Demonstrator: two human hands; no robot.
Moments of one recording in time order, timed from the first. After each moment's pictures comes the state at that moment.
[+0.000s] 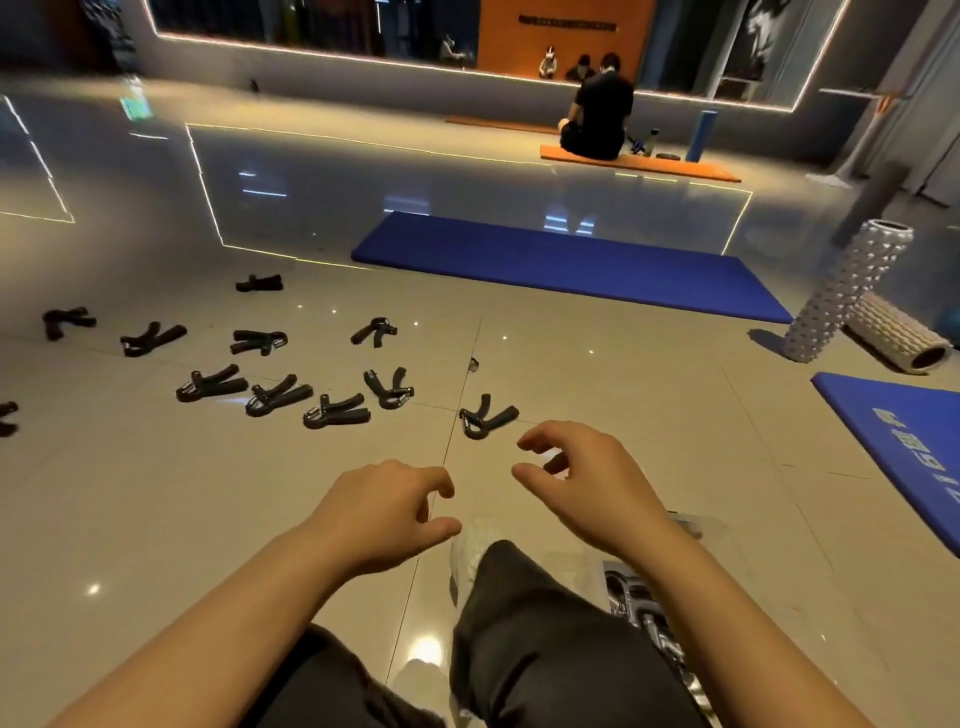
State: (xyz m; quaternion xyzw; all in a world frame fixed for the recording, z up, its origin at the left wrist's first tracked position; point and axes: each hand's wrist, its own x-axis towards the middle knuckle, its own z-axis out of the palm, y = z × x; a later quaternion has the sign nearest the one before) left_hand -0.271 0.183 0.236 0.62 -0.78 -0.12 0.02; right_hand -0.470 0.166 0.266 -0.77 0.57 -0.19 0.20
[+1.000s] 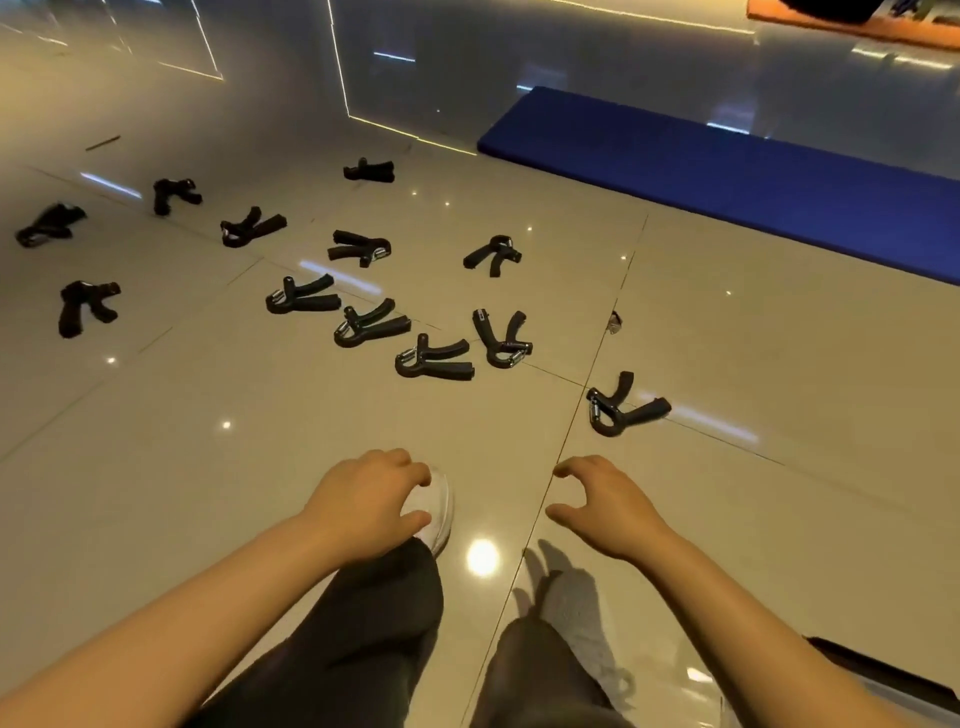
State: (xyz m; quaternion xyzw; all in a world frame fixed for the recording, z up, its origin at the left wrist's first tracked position) left_hand -0.118 0.044 0.096 0.71 -0.68 -0.17 -0.05; right_hand -0.350 -0.058 0.068 -0.80 0.52 0.06 0.30
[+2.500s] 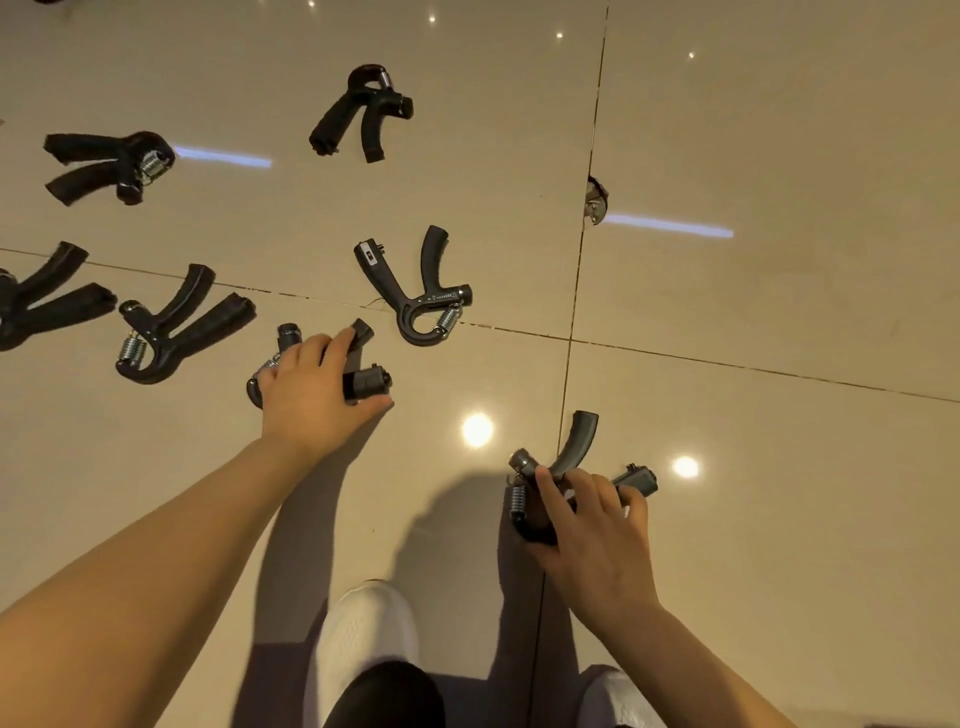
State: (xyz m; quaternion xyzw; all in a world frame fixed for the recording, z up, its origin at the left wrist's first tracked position) left_hand -0.033 -0.250 -0.134 0.76 -0.63 -0.12 -0.04; right_hand -0.327 -0.162 -0.128 -0.79 0.59 0.06 0.11
